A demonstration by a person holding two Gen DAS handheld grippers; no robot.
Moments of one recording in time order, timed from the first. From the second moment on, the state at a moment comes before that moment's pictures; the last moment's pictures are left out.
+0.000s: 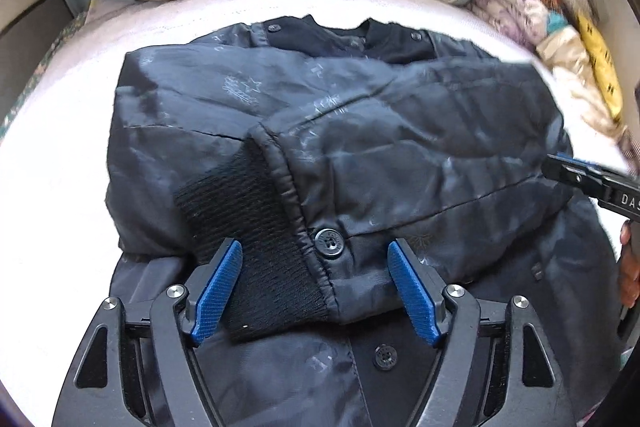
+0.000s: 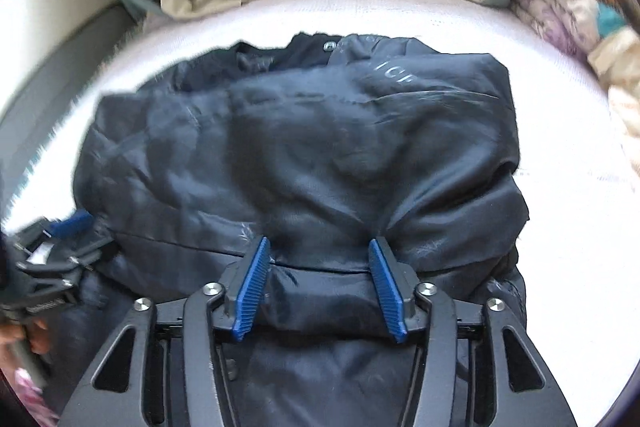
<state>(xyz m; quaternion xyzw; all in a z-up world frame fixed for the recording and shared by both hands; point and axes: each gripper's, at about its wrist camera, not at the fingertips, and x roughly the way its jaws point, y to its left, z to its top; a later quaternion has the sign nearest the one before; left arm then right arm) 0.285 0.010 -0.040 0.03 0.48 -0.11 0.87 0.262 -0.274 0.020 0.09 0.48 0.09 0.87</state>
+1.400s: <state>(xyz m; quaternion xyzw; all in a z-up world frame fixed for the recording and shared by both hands) 0.129 0.180 -0.091 -0.37 0.61 -0.18 0.68 0.052 -0.392 -0.035 0.38 0.58 0.13 0.70</state>
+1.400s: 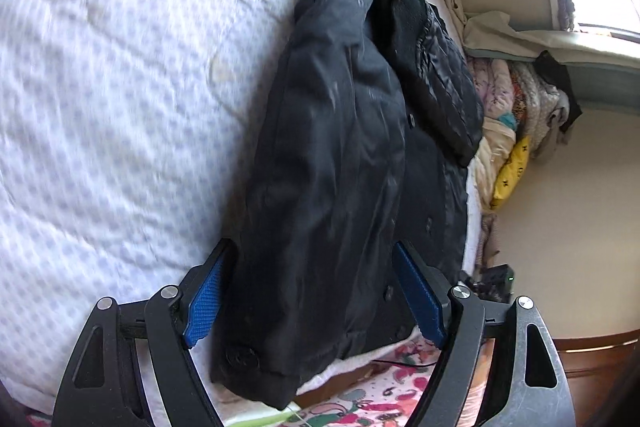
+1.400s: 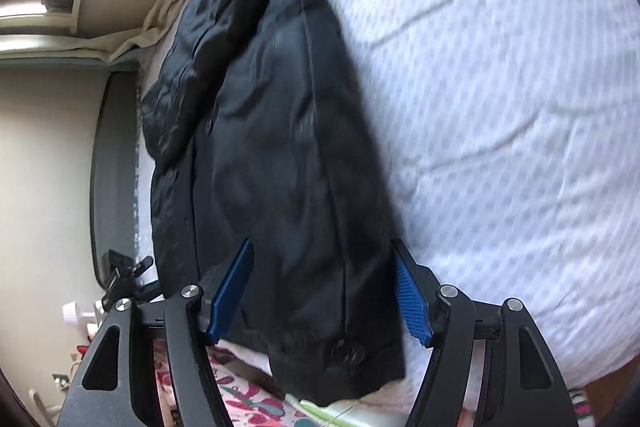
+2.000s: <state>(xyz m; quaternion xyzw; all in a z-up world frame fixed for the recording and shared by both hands) 0.100 0.175 -0.083 -0.40 0.59 -0.21 0.67 0.048 -0.375 -0.017 0.38 0.56 0.17 0.71</state>
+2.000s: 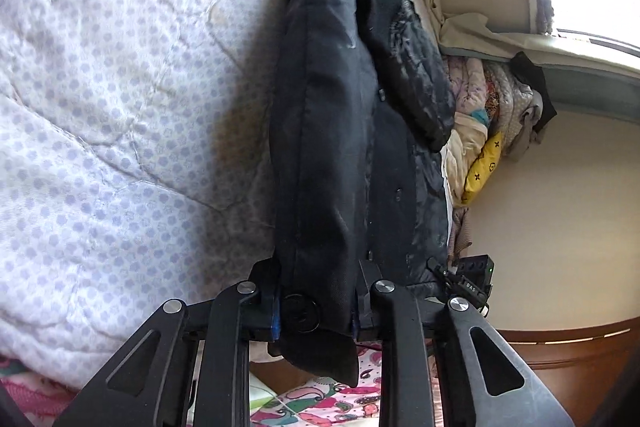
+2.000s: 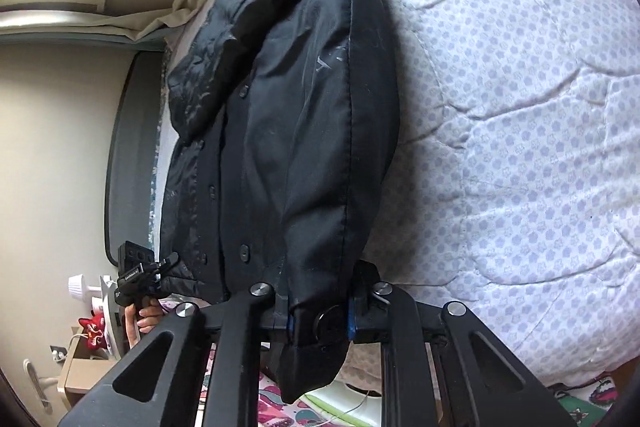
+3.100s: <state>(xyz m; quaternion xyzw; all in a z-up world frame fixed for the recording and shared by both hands) 0.128 0.193 0.037 -0.43 0.53 -0.24 0.69 0.080 -0.391 0.084 0.41 0.49 0.21 0.74</state>
